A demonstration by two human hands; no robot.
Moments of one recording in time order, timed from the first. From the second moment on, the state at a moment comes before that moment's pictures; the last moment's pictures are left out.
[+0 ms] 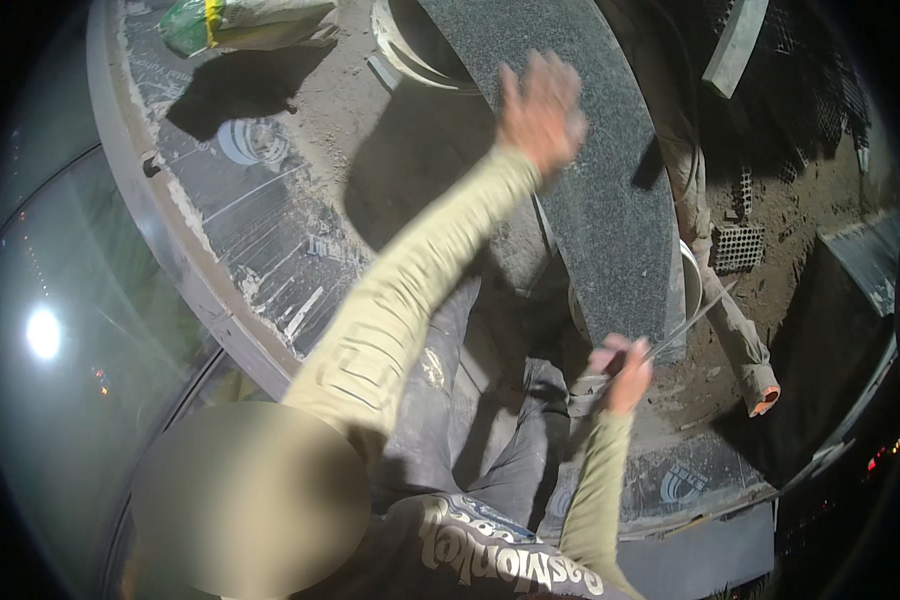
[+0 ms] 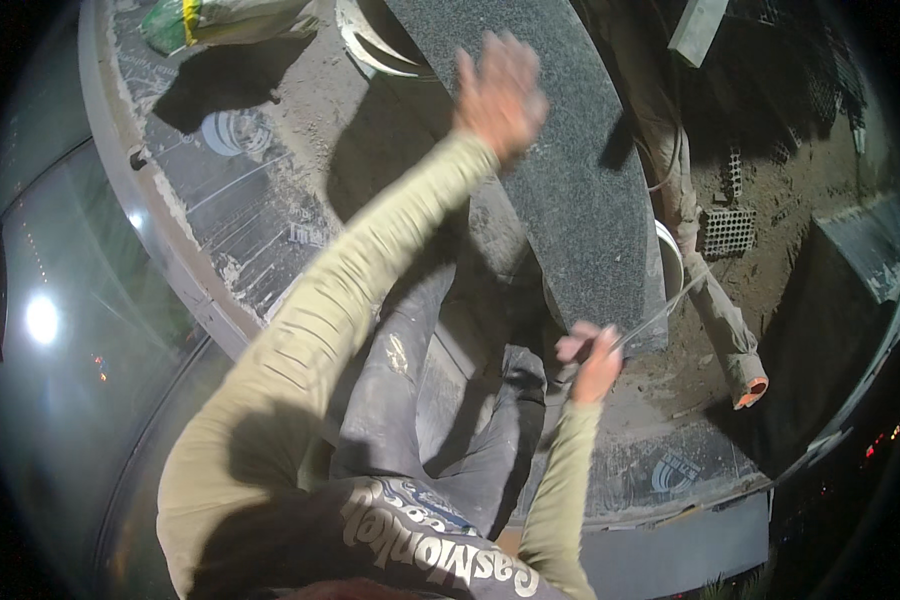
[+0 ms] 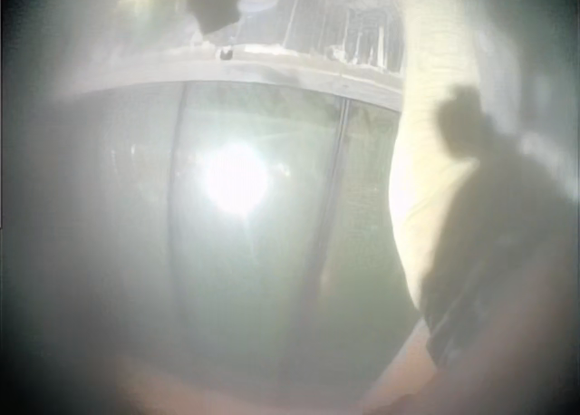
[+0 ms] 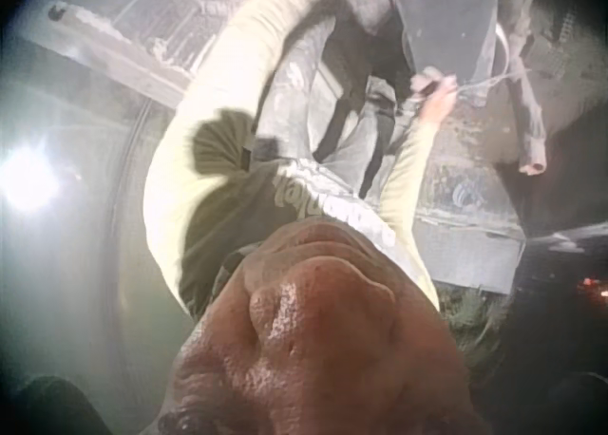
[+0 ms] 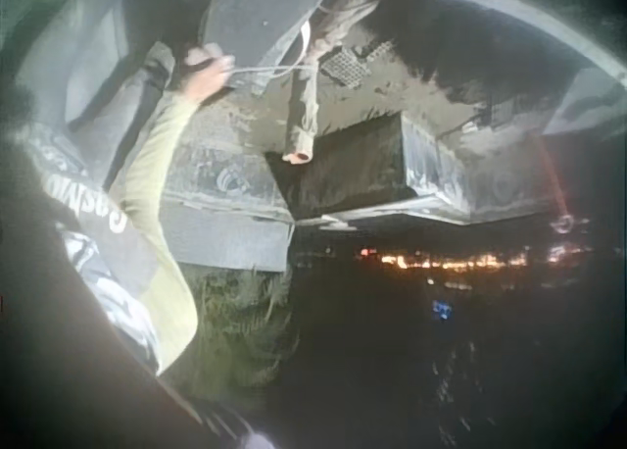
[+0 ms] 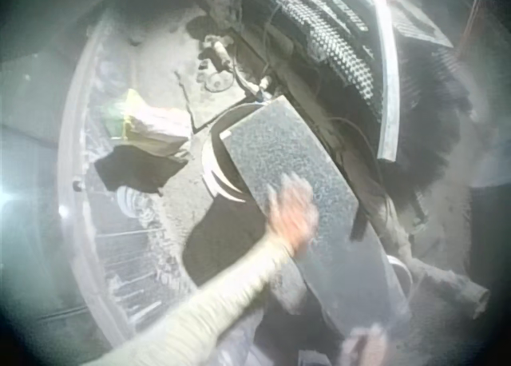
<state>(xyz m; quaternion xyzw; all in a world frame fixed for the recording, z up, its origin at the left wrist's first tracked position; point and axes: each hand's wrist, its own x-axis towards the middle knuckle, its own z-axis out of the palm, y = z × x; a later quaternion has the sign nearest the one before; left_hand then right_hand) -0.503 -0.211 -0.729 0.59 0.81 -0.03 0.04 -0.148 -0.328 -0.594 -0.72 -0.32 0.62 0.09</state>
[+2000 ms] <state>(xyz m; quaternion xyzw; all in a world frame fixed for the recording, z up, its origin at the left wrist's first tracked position) -0.684 -0.203 -0.698 0.66 0.73 -0.02 0.18 -0.215 -0.381 -0.583 -0.81 -0.10 0.58 0.01</state>
